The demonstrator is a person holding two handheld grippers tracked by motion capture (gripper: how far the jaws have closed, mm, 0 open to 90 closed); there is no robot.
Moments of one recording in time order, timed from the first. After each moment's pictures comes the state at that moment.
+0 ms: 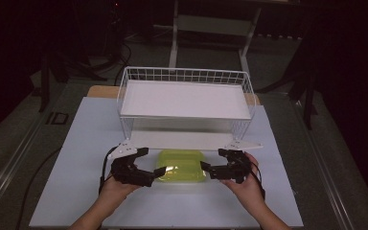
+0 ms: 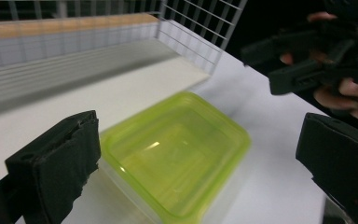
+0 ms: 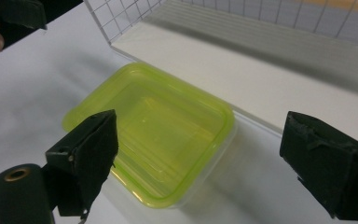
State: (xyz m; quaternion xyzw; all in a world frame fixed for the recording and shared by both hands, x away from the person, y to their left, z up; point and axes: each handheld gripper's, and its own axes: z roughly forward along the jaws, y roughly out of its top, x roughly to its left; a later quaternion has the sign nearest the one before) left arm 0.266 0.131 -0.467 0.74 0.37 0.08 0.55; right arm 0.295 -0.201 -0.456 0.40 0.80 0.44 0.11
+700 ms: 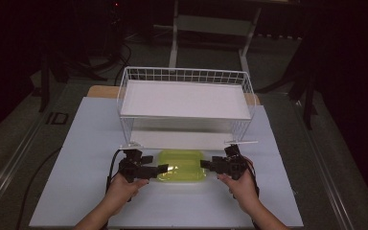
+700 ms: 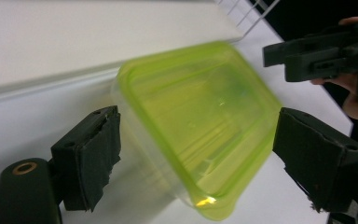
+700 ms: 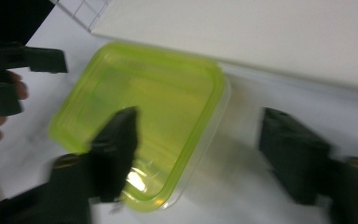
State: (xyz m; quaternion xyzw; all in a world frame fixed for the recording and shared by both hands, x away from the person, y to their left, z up) left arm 0.293 0.124 -0.506 0.74 0.48 -0.01 0.48; right arm 0.322 -0.205 -0.492 0.50 0.76 0.41 -0.01
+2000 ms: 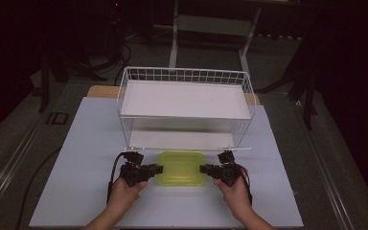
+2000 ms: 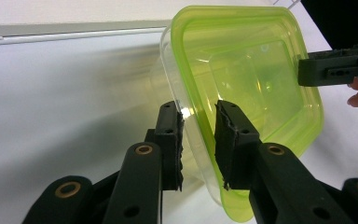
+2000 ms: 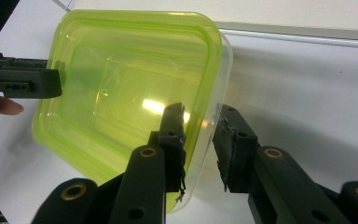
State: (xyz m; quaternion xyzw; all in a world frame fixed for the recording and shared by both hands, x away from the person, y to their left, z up) left arm 0.285 0.120 -0.515 0.73 0.53 -0.02 0.44; right arm 0.306 -0.188 -0.499 0.53 0.76 0.38 -0.01
